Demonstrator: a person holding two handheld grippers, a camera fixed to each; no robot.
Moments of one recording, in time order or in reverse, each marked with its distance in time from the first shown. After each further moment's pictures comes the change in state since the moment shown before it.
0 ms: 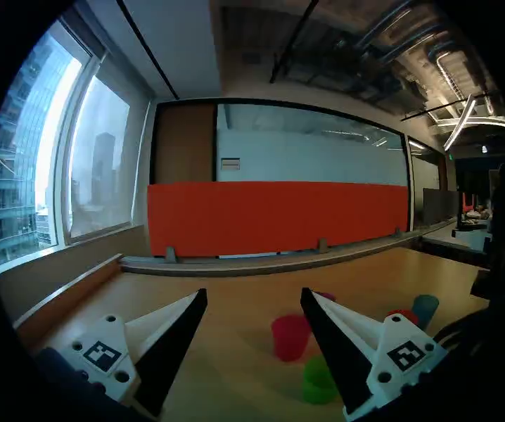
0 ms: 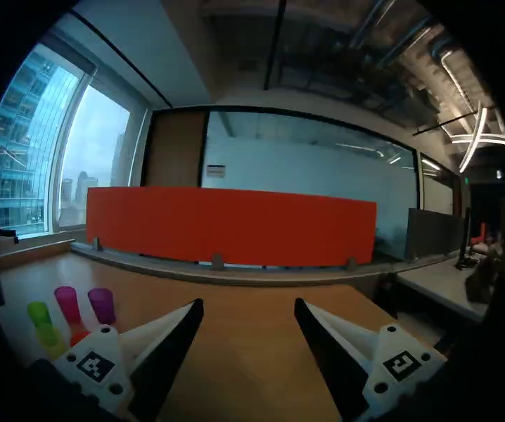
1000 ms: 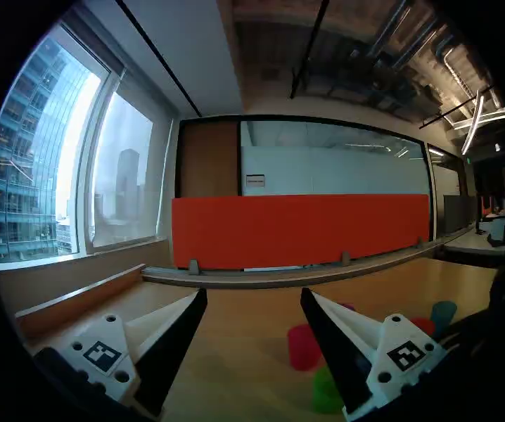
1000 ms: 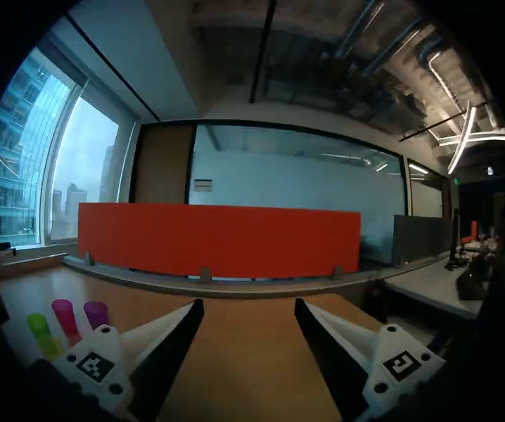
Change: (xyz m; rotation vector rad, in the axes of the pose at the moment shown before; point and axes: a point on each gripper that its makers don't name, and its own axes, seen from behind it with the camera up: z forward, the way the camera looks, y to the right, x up) left arm -0.003 -0.006 -0.005 0.134 0.083 0.007; right arm 0.022 0.020 -0.020 -0.059 0.066 0.027
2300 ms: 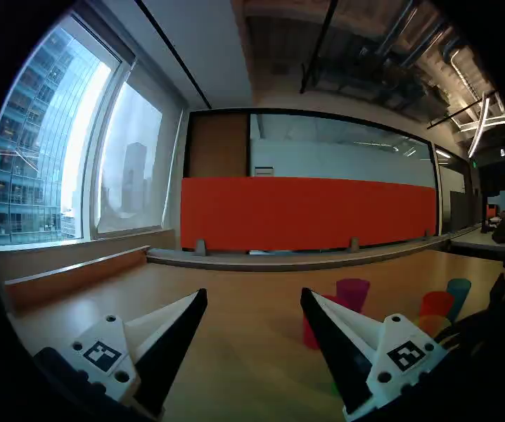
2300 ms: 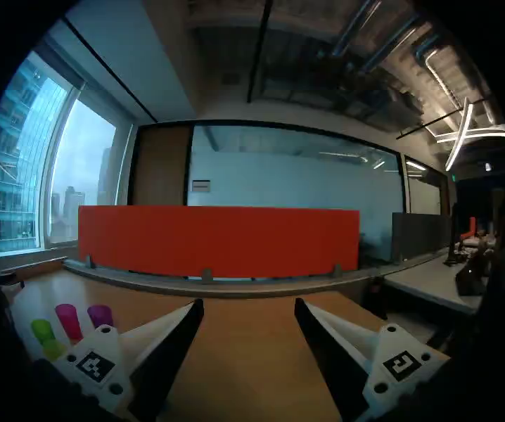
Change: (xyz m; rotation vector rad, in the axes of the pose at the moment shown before) left arm -0.070 -0.020 0.002 0.033 -0.019 -0.028; right arm 0.001 -0.009 -0.006 -0.008 -0.011 0.010
